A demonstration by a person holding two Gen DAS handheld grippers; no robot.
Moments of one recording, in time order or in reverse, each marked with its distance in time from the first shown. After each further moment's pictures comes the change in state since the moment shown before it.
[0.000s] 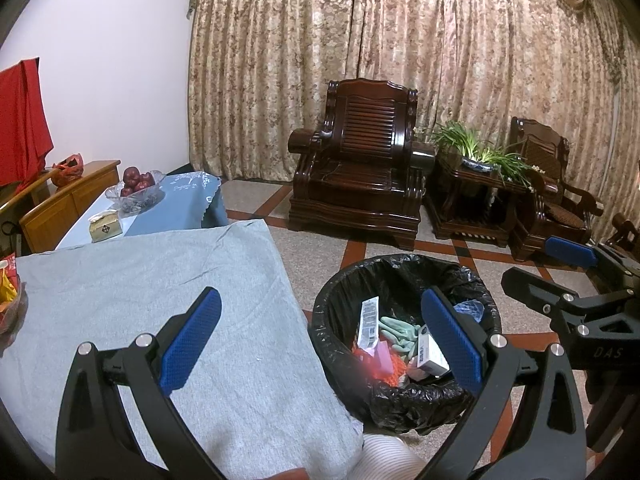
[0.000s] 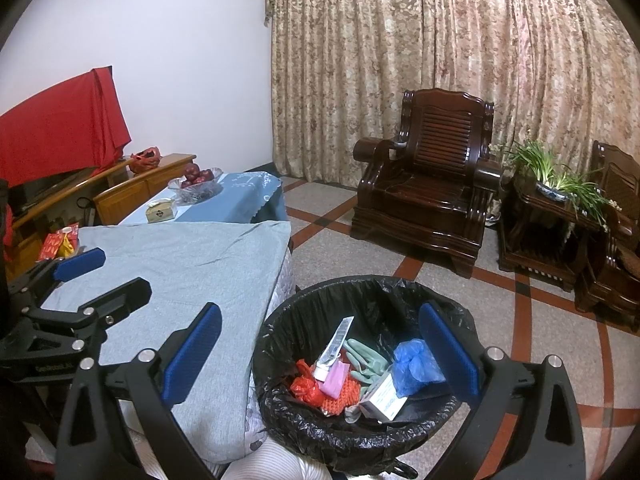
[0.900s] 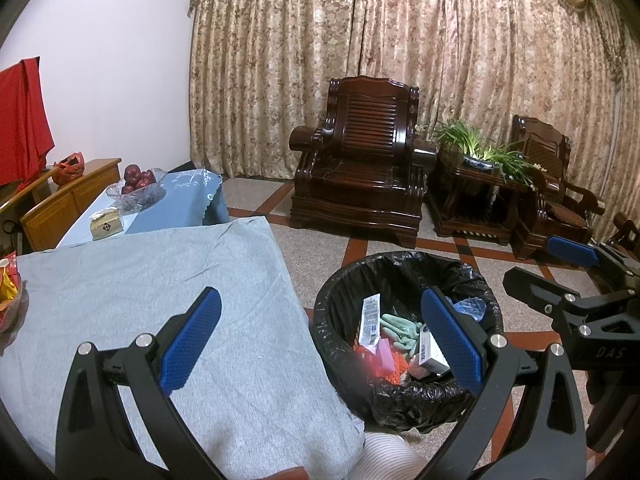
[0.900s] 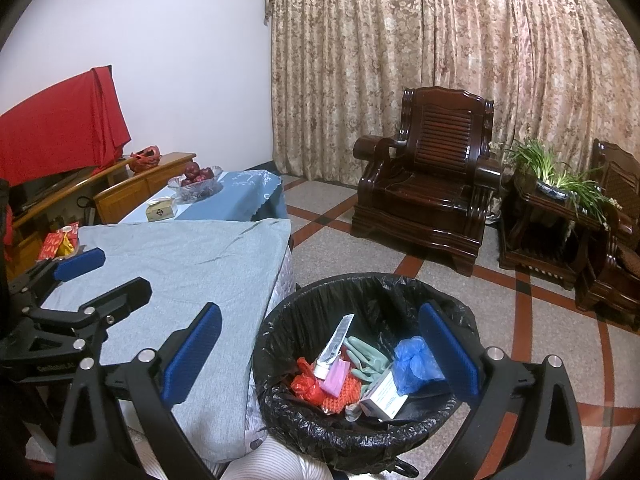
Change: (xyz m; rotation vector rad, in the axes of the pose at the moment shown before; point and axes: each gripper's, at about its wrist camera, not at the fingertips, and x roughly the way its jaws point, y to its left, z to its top) left arm -0.001 0.004 0.002 0.000 0.003 0.004; right arm 0.000 -0.001 0.000 0.002 0.000 0.000
